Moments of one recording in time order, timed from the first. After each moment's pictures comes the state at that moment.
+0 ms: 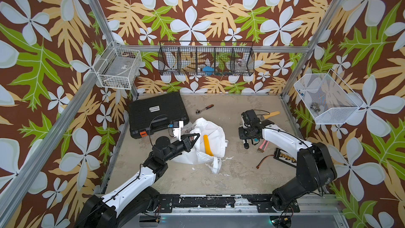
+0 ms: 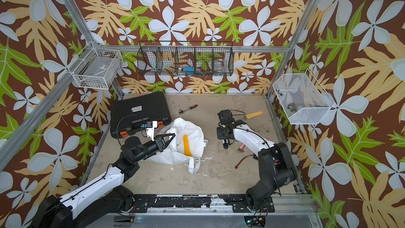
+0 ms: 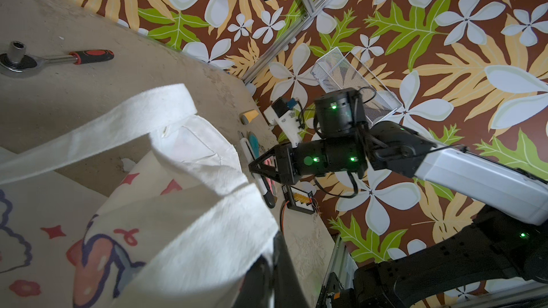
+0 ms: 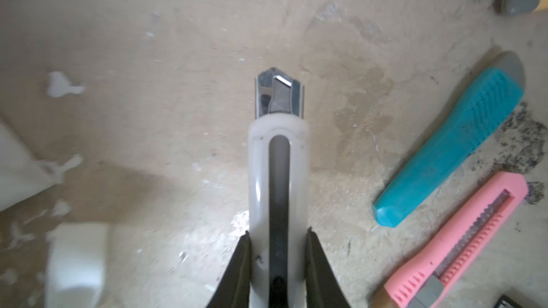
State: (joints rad) left arm -0.48 0.95 0.37 0.52 0.42 -0.80; right arm 0.41 1.52 1.07 -0.63 0.11 0.26
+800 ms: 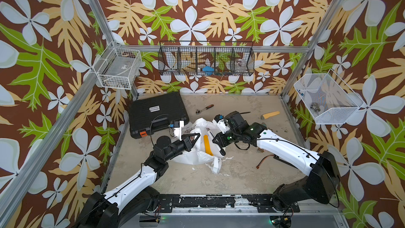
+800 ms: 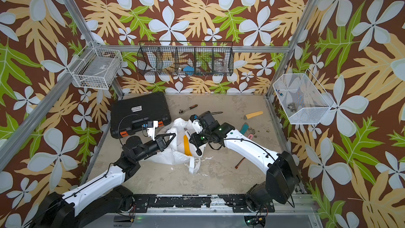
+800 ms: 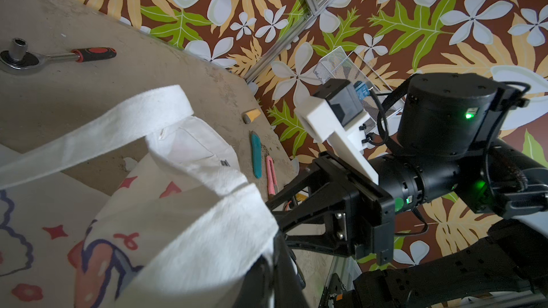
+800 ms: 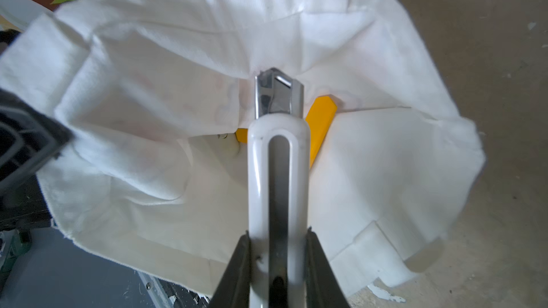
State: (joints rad) left arm -0.48 0.98 0.37 0.54 0.42 -0.80; right arm 0.72 1.51 1.19 -0.61 -0.31 0.24
